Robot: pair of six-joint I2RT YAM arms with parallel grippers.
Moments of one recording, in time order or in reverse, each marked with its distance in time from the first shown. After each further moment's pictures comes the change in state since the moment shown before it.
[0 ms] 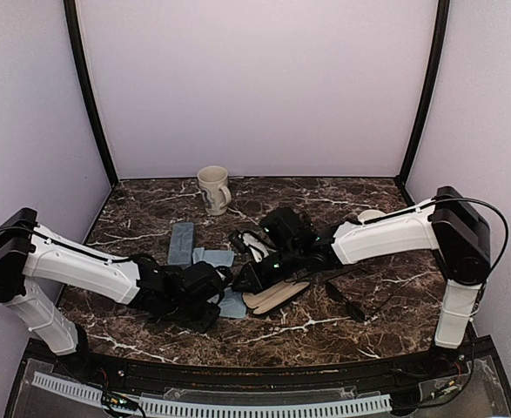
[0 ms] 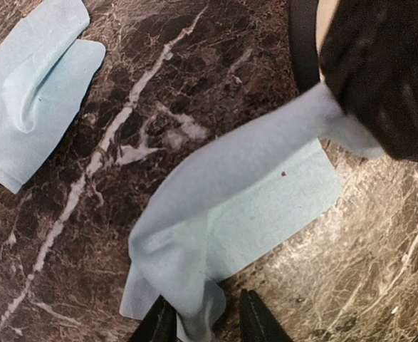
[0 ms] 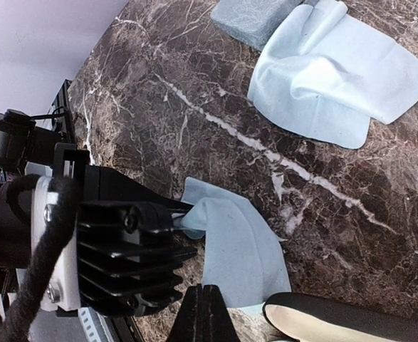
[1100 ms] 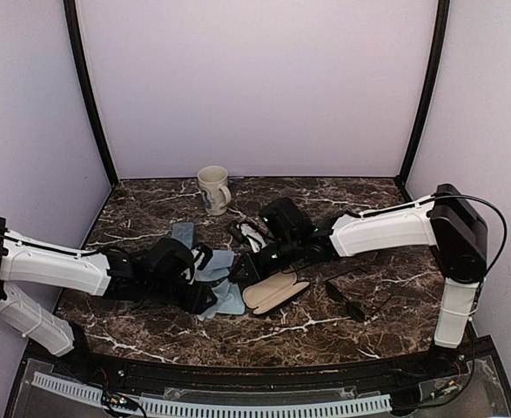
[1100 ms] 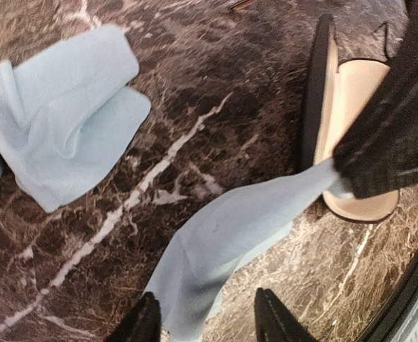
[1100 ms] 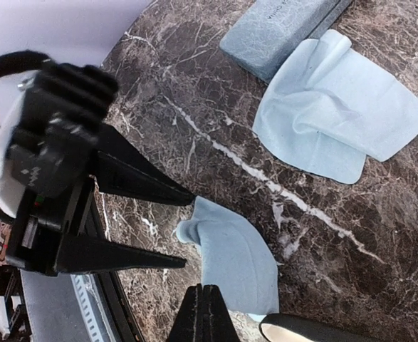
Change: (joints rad) left arm 0.179 -0.180 -0.131 0.187 0.201 -0.066; right arm -0.027 0.018 0.063 -0.016 -0.027 -0.019
